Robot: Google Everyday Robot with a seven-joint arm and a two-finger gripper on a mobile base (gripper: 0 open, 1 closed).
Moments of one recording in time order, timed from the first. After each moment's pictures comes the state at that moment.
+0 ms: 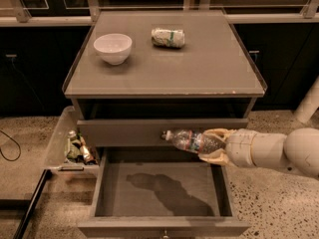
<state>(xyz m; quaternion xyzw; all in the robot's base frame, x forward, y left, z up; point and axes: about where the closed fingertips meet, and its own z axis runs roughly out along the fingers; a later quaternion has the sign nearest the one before) 0.502 -0.165 0.715 -0.58 0.67 0.06 0.46</state>
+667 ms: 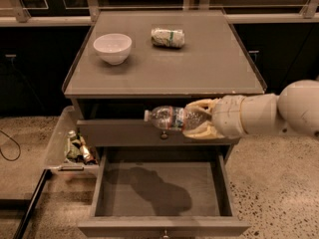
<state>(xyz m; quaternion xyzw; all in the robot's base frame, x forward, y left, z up) 0.514 -0.109 0.810 -0.65 0.60 0.07 0.47</state>
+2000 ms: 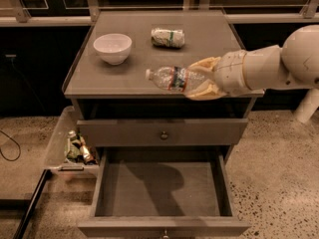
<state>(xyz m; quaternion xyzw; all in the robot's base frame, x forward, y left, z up) 0.579 -0.115 0.887 -0.63 0.60 0.05 0.48</state>
